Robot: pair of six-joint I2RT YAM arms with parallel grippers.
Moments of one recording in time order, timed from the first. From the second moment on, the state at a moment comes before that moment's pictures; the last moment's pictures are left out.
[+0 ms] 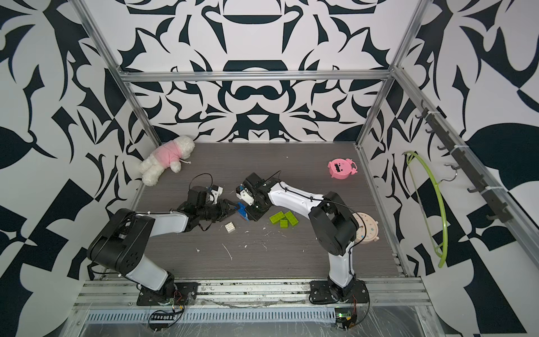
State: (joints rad) left arm -0.38 1.60 0.55 0.35 0.65 -0.86; right arm 0.78 1.89 1.40 -0.76 -0.20 -0.04
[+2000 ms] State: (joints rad) left arm -0.37 1.47 0.64 0.17 0.62 -0.78; right arm 0.54 1.62 1.09 -0.89 0.02 0.15
